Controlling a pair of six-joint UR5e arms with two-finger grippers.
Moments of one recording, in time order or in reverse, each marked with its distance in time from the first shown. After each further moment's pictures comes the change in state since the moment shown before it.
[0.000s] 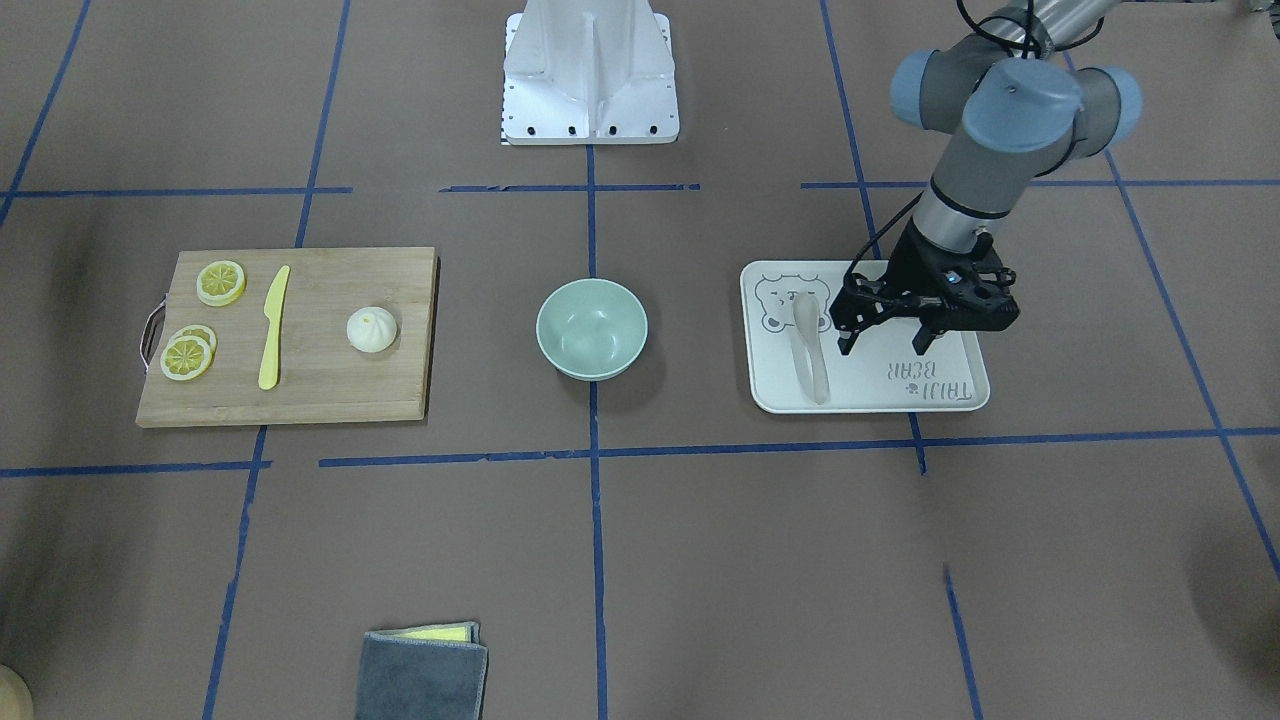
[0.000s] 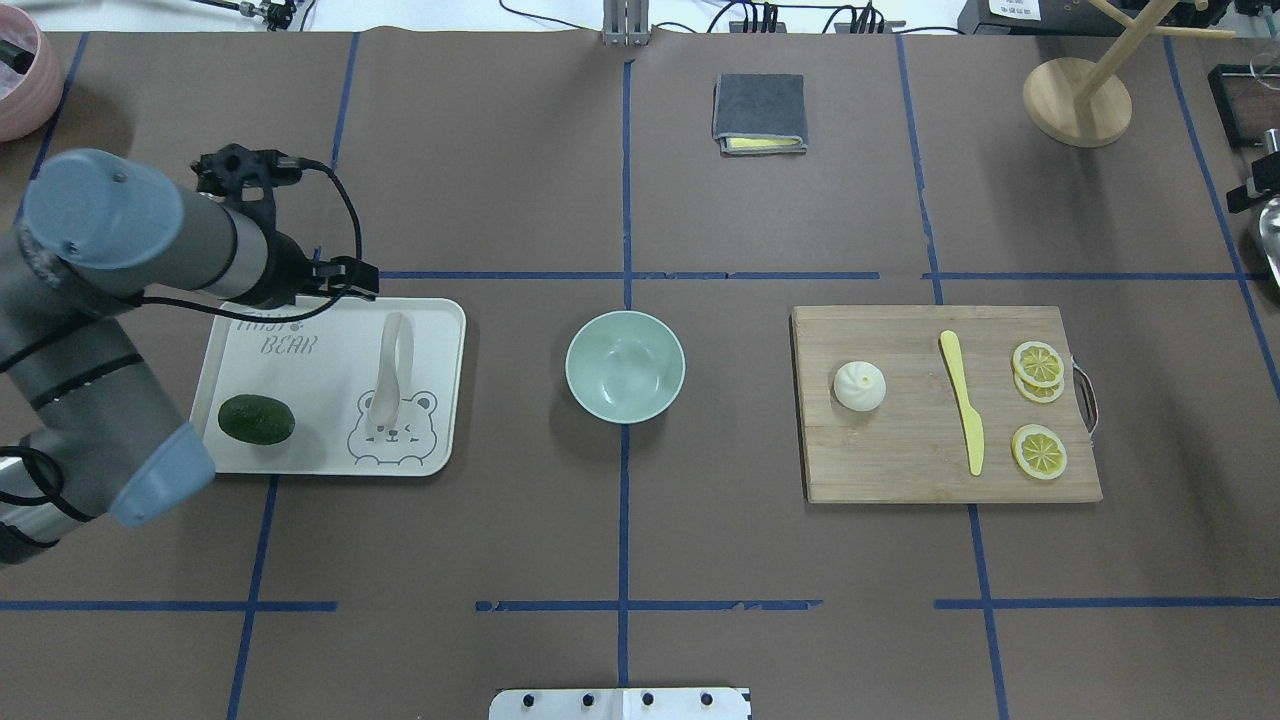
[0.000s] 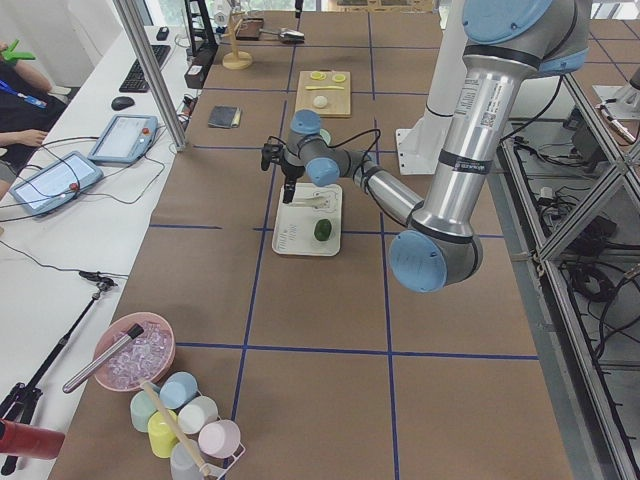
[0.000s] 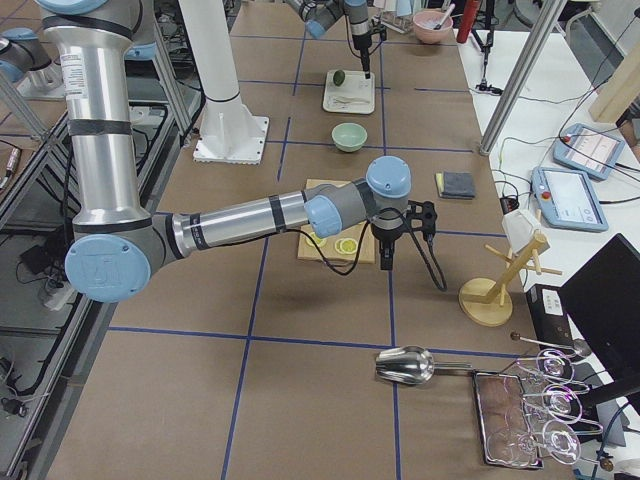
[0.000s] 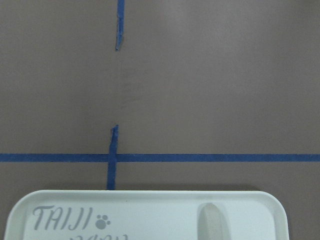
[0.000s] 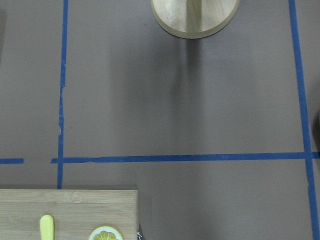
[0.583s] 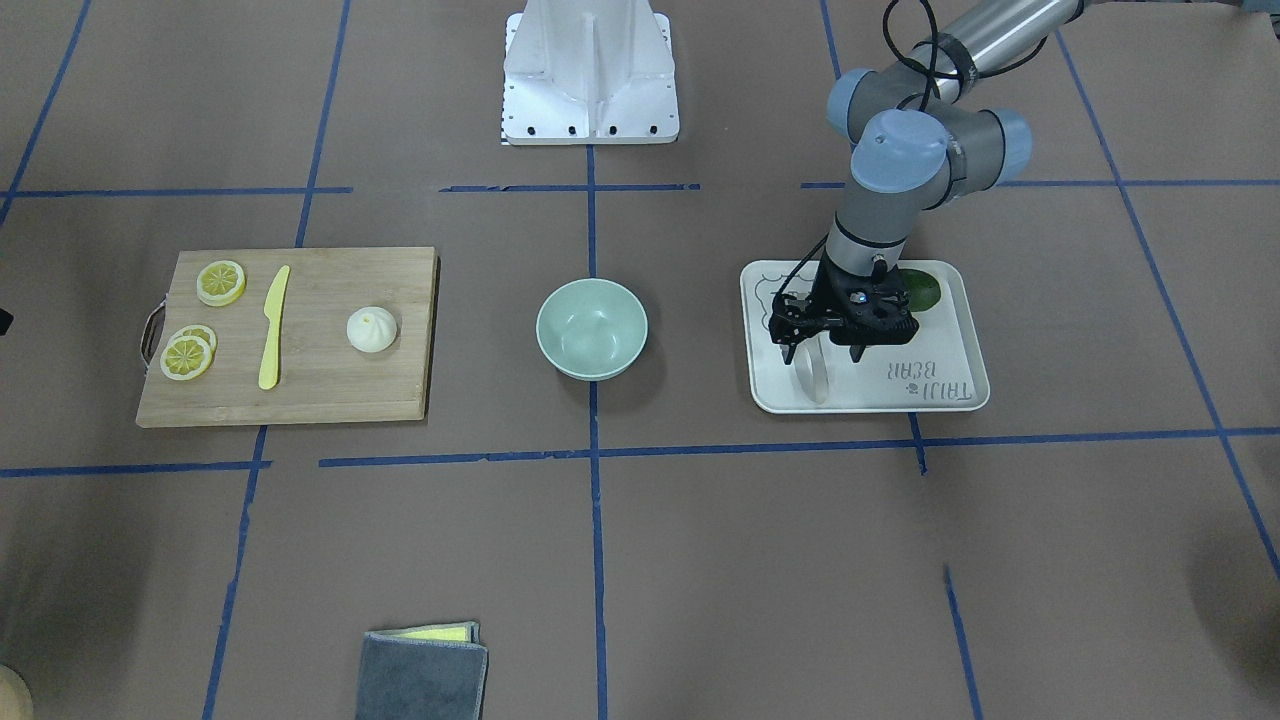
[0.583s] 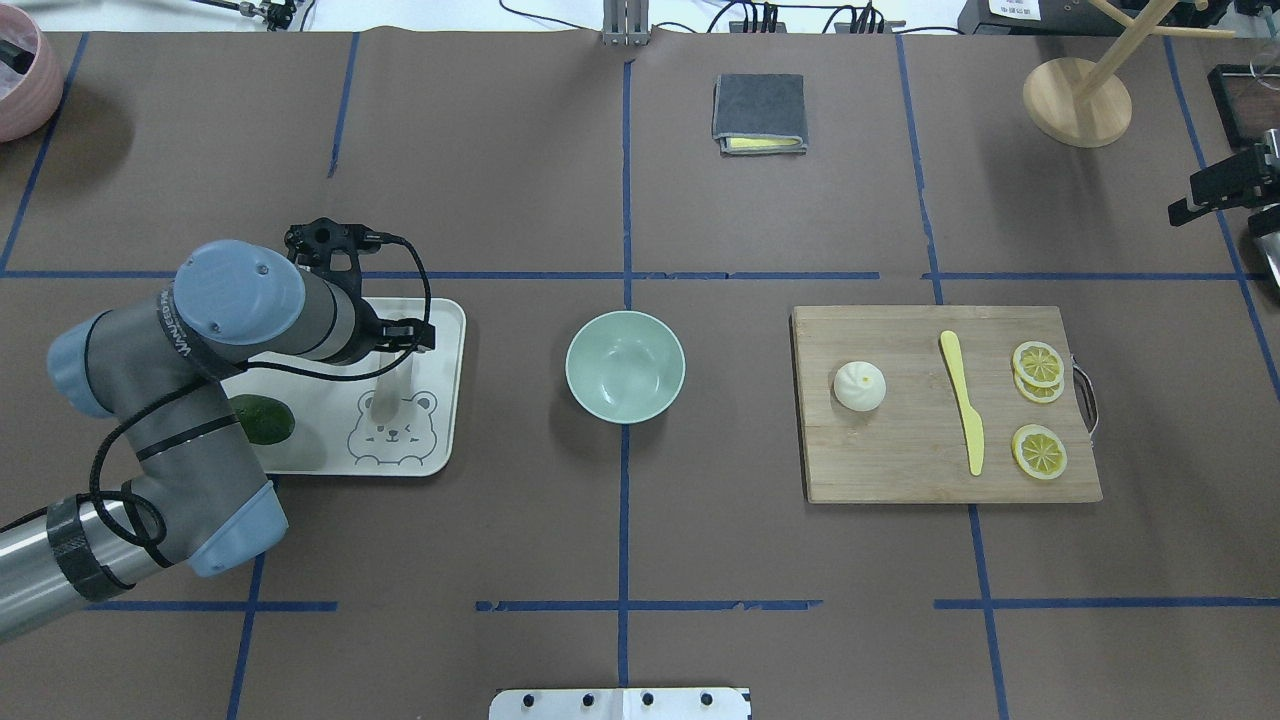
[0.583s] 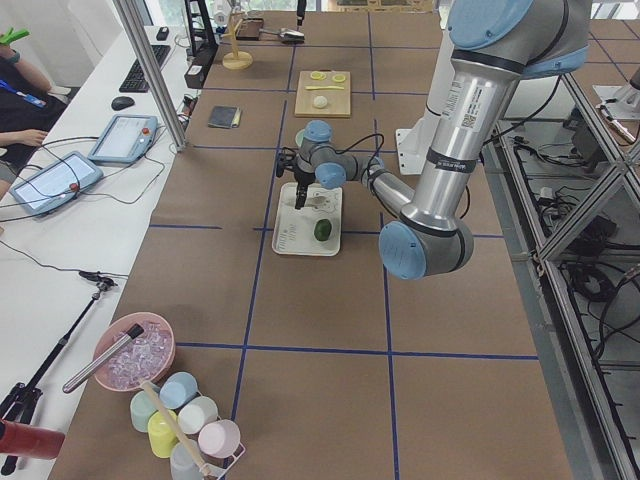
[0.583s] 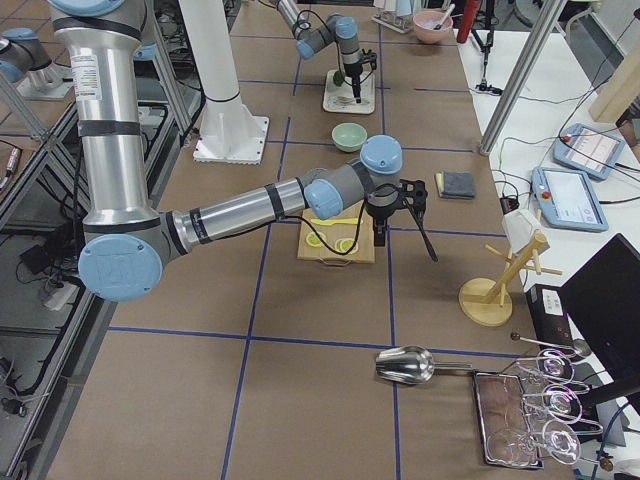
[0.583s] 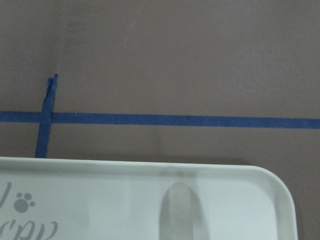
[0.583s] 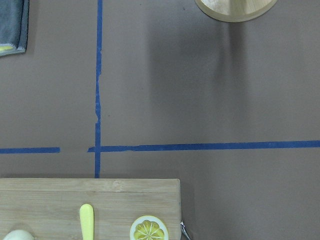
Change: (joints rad) left arm 0.120 -0.046 0.097 -0.001 0.099 -0.031; right arm -0.072 0.001 0.059 0.005 -0.011 0.091
